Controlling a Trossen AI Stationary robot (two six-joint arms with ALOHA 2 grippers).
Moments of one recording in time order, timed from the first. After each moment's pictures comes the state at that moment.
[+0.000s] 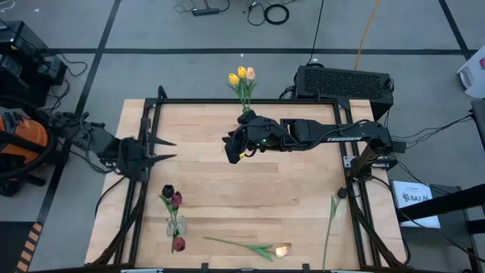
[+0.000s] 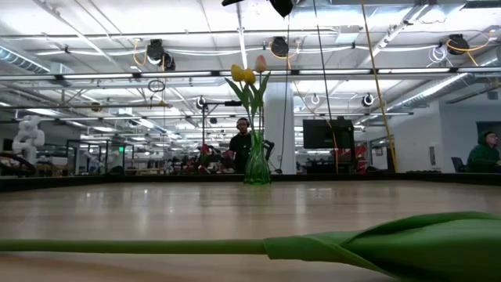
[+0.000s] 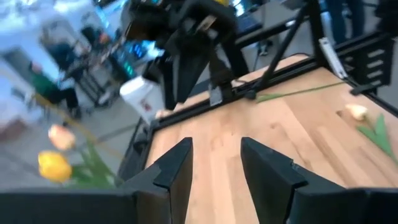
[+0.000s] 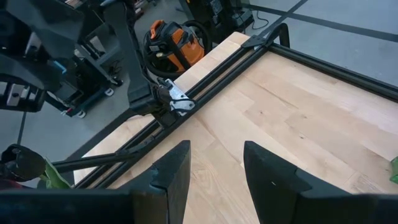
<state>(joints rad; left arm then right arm) -0.48 0.63 0.97 -0.55 -0.52 0.32 0.05 1.76 1.82 -0.55 0.33 0.71</state>
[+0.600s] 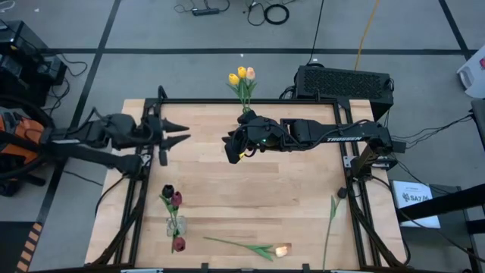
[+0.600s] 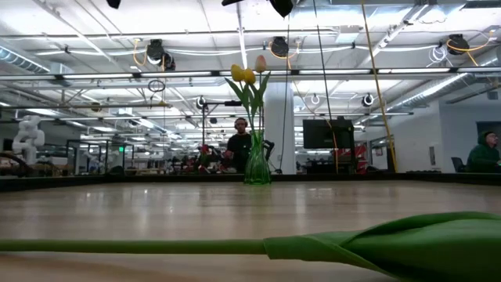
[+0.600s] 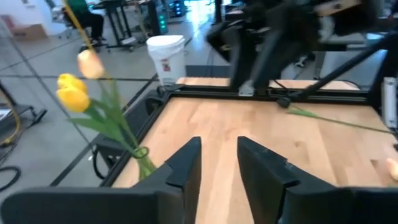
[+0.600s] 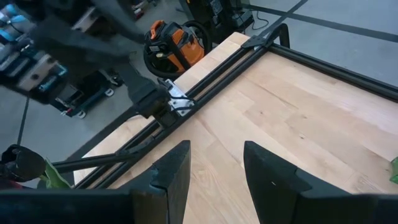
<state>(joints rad) -0.04 0.71 0.97 -0.49 -0.27 0.02 0.05 1.76 1.82 -0.55 0.34 0.71</state>
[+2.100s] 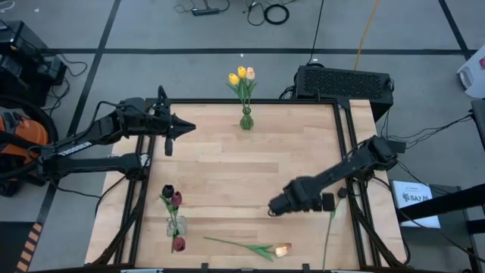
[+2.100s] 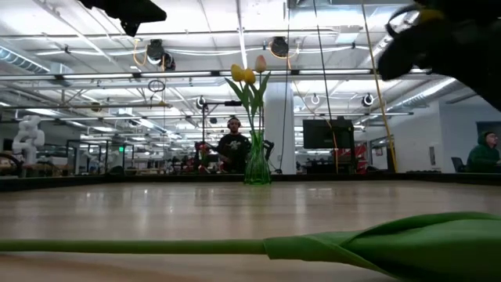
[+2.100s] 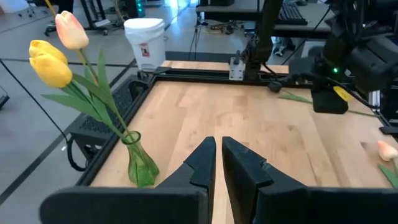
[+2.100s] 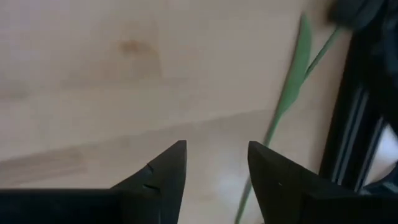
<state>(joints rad) 0.38 0.73 0.87 -0.43 0.23 0.11 0.43 1.81 1.36 -1.36 -0.24 2.06</state>
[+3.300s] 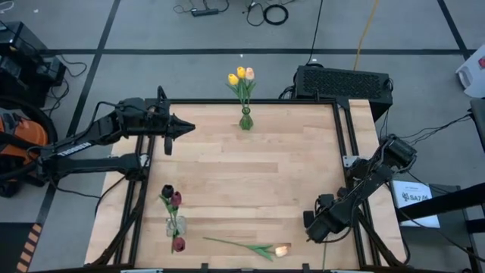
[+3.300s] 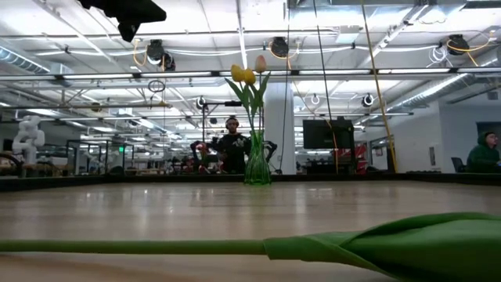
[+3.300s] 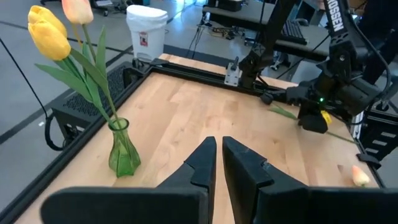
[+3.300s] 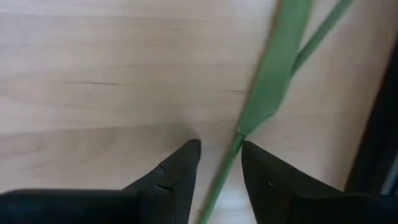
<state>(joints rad) 0.38 0.73 0.87 -0.43 0.23 -0.07 0.82 1.72 0.85 -0.81 -0.20 2.38</state>
